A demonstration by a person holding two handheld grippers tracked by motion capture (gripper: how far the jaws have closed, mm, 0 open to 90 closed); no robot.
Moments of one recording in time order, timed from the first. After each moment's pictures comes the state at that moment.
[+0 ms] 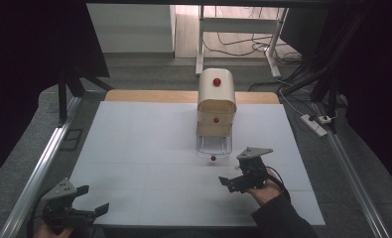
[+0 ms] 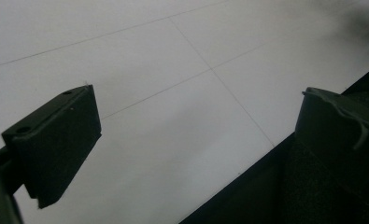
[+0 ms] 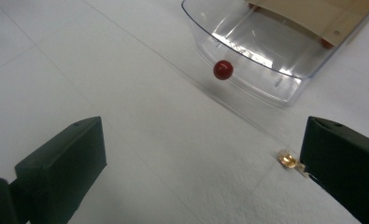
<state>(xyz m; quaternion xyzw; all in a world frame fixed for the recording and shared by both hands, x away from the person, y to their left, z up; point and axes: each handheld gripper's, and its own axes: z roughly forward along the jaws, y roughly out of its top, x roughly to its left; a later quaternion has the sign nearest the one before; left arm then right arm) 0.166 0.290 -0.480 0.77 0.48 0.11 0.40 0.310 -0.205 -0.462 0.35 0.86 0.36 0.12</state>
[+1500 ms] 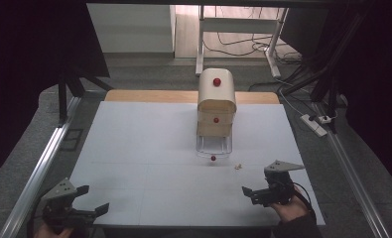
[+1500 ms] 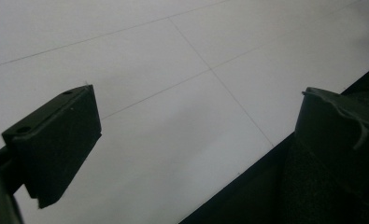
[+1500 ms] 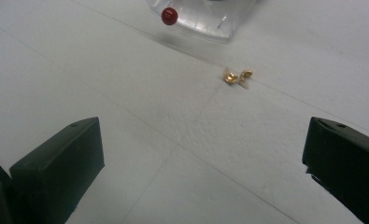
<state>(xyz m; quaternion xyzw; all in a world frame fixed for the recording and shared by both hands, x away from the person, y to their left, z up) 0.167 0.290 -0.481 0.77 0.48 0.10 0.40 0.273 -0.267 -0.462 0.42 0.82 0.35 0.13</state>
